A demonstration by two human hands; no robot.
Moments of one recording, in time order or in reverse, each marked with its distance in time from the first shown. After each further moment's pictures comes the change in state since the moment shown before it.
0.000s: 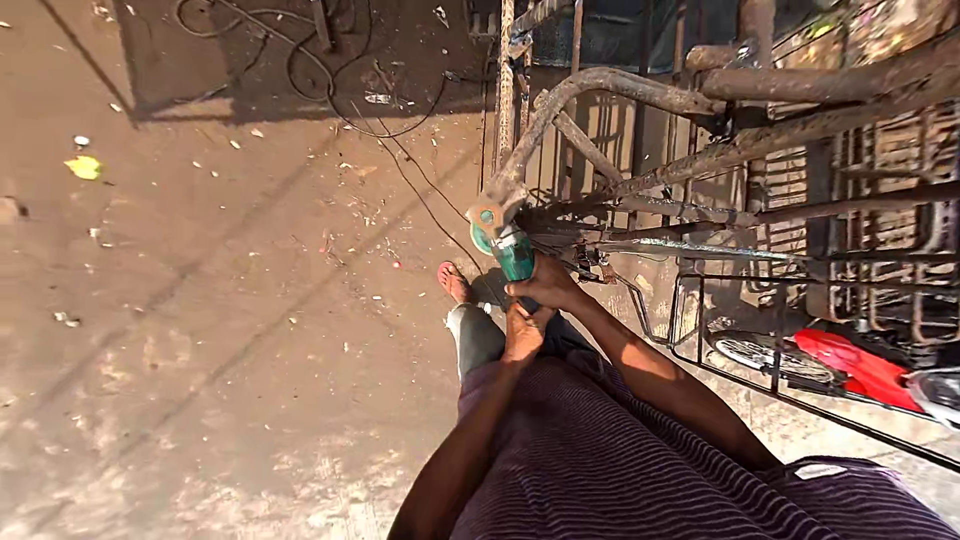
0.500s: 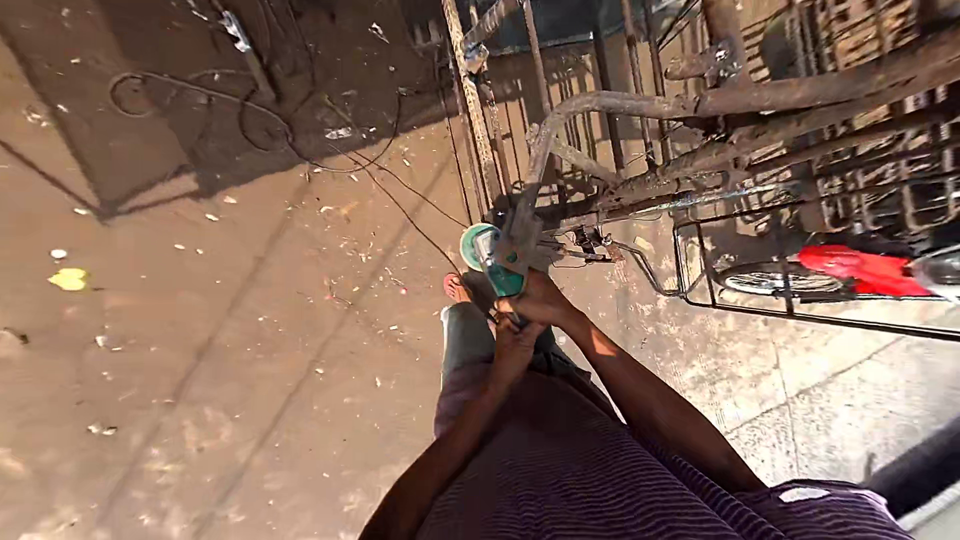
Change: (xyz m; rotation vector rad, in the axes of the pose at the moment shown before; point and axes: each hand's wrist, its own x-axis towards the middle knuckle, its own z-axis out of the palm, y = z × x) left_hand 0.004 0.039 -0.085 0.104 -0.241 -0.162; right_hand -0.013 -0.051 0.047 0.182 0.104 0.151
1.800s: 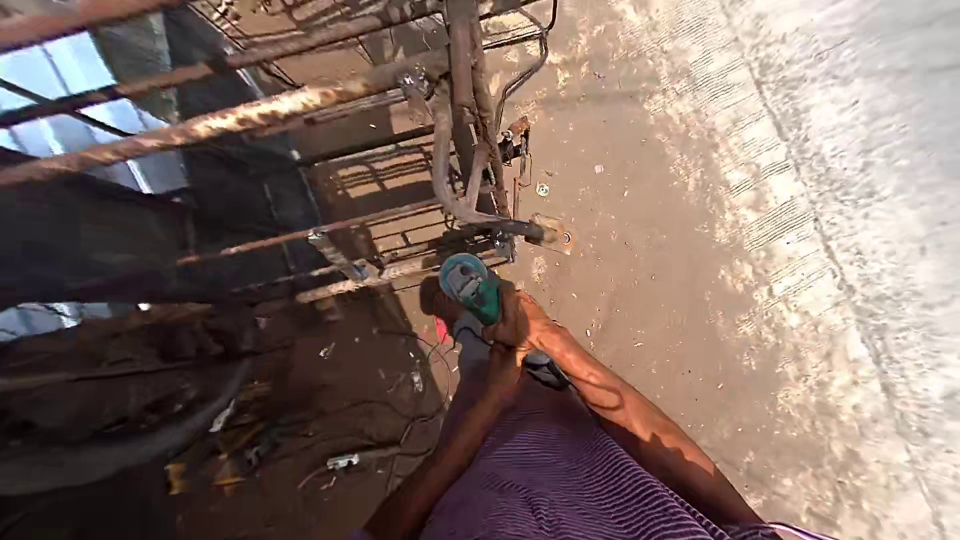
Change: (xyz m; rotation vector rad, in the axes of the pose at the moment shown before) left_hand 0.222 0.302 -0.208 0.934 -1.210 -0.318; right_hand 0.113 -0.257 0.089 0.904 0.828 0.543
